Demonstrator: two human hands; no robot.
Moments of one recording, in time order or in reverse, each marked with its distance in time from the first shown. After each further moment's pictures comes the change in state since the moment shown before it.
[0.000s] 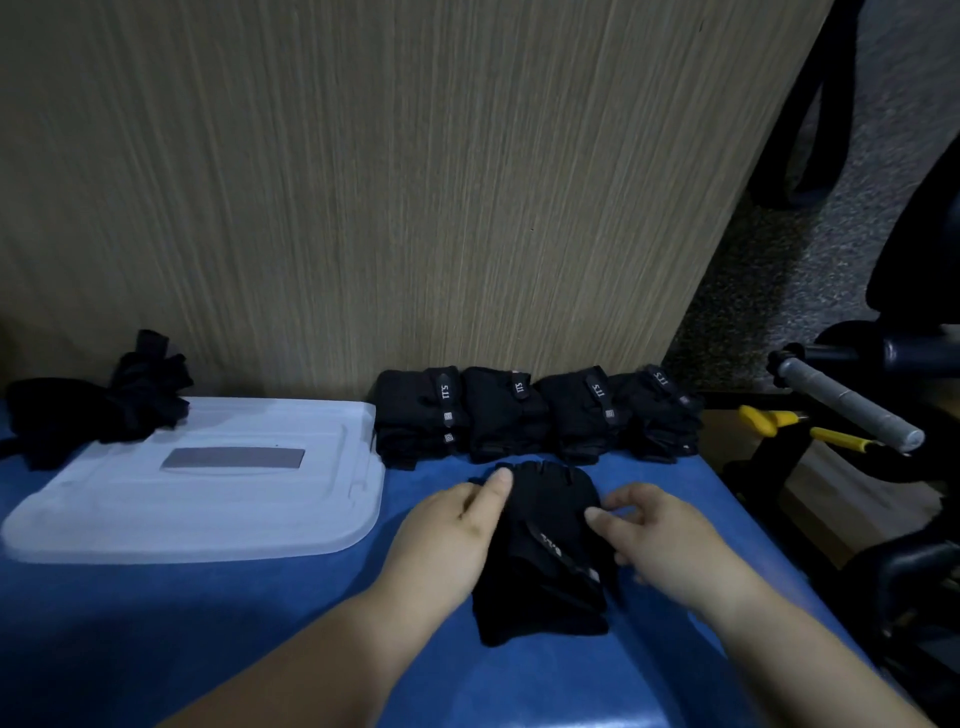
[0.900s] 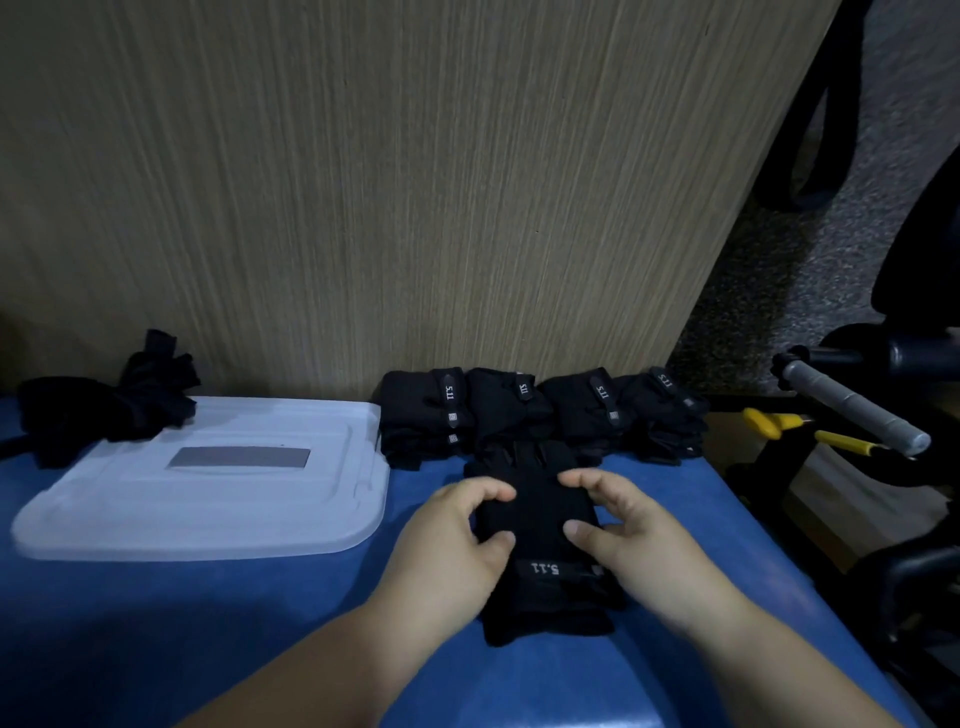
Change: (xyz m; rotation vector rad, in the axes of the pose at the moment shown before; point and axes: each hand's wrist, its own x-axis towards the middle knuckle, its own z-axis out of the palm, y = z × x) left_hand -0.013 -0.008 -0.002 0.008 0.004 0.100; right_hand -0.008 -0.006 0.020 0.439 -0.161 -0.251
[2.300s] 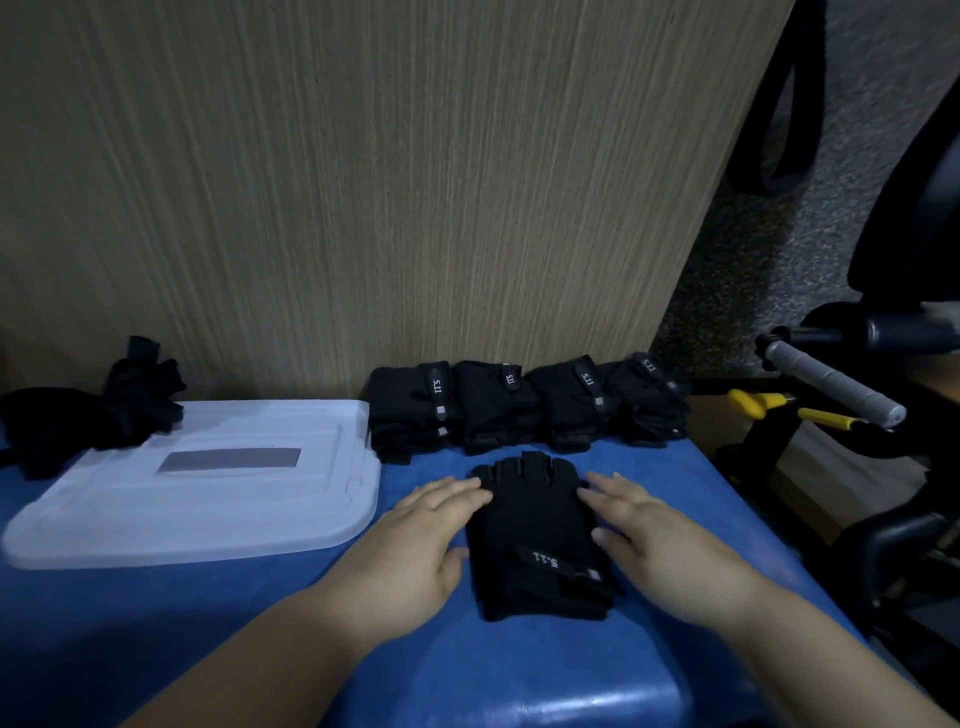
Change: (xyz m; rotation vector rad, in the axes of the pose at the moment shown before) left_hand 0.008 -0.034 -0.025 0.530 -0.279 0.339; right_hand 0.003 0.028 -0.036 -0.929 -0.111 -0.167
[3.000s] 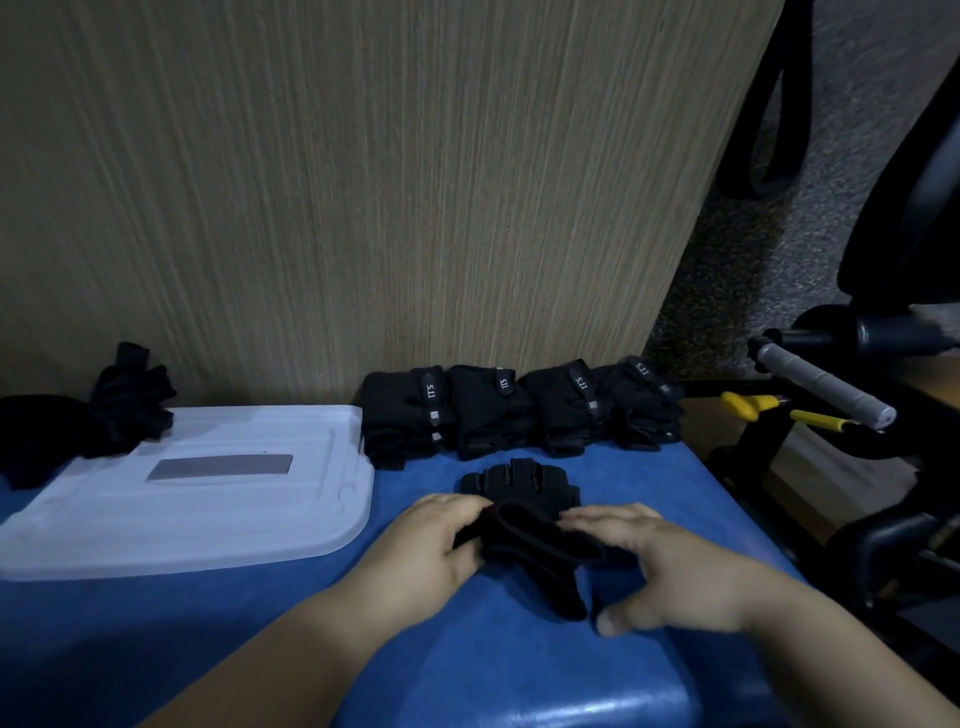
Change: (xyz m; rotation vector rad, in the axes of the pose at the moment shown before) left_hand 0.017 0.004 0.010 -0.233 0.075 0.012; right_hand -0.012 -0.005 -0.025 0.178 -0.273 -0.083
